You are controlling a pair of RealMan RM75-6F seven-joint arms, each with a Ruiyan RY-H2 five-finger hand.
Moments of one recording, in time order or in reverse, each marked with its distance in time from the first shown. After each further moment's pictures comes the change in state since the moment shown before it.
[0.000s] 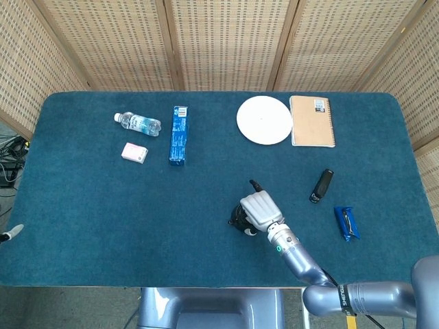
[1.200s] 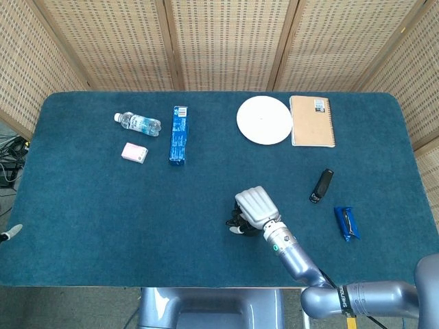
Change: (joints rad) left arm 0.003 0.003 -0.001 0.003 0.002 0.004 -0.014; right arm 0.016 0.022 0.039 -0.079 0.007 0.051 -0.002
